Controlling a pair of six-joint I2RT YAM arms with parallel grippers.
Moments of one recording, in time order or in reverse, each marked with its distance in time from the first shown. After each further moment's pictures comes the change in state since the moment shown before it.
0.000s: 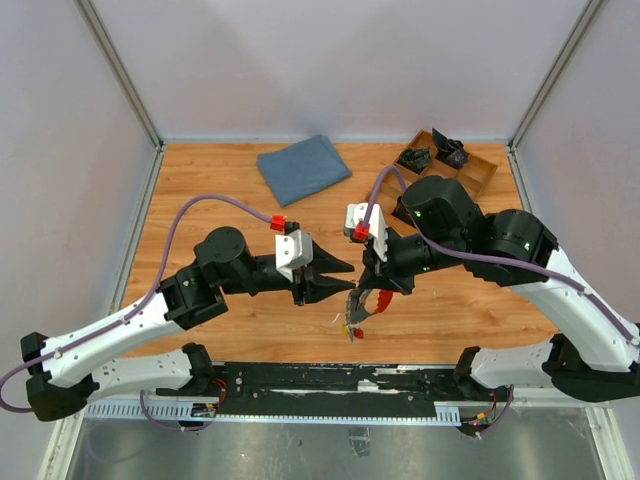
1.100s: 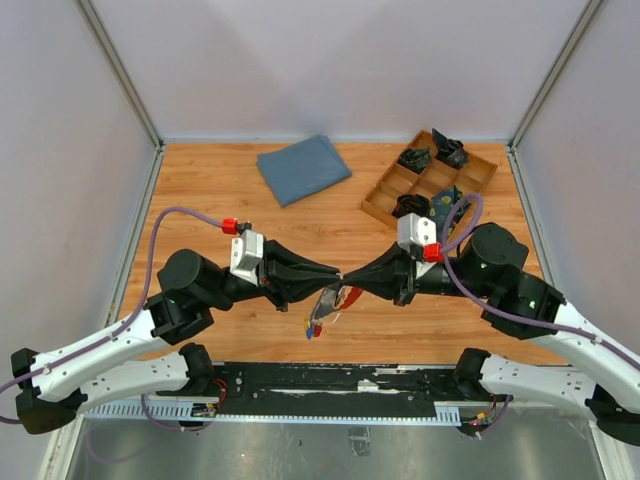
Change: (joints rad) left arm 0.000 -0.154 -0.174 0.309 -0.032 -0.208; right arm 0.000 -0.430 -0.705 1.011 -0.088 0.193
